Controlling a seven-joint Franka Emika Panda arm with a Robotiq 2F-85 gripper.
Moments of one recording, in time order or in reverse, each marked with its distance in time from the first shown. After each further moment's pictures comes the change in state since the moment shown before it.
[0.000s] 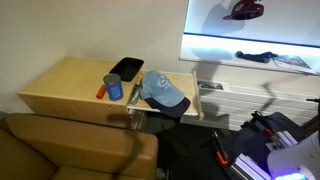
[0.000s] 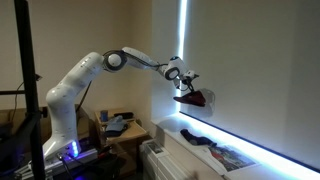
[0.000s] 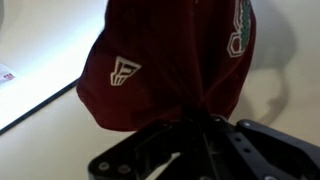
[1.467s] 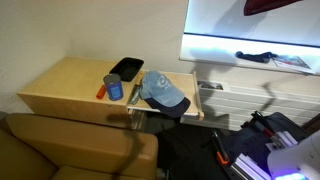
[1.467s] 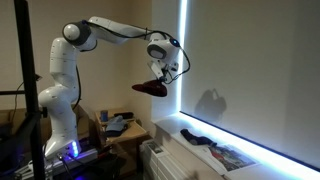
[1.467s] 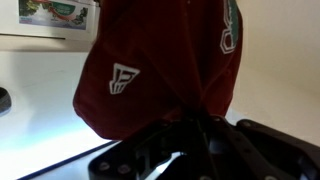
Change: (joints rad) arm -0.316 -0.598 0.063 -0.536 0.491 -1.010 -0.986
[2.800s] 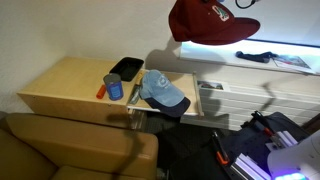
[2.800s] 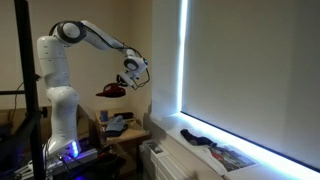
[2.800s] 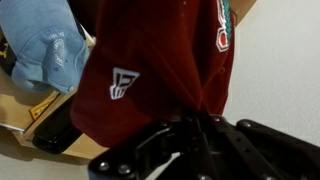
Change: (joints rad) arm 0.693 -0.231 -0.049 -0.428 0.039 -0.009 -0.244
